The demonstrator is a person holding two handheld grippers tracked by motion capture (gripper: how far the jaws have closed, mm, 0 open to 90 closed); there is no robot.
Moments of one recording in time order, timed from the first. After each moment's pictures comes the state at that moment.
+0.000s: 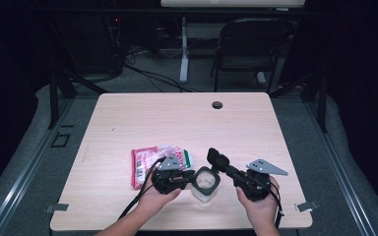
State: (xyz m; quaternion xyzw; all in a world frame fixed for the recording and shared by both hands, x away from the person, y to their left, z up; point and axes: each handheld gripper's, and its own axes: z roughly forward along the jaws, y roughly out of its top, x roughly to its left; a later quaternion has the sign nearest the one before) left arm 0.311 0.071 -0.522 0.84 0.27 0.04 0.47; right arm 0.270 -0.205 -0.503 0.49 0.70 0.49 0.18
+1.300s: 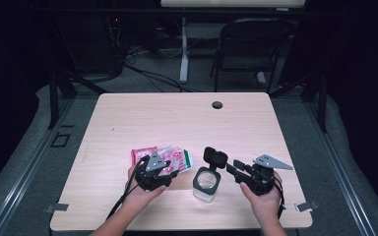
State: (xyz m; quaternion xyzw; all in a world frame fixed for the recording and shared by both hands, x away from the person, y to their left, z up) left arm 0.319 0.112 -0.532 0.85 0.30 0.16 0.41; right arm 0.289 -0.225 -0.517 0.48 0.69 0.52 0.16
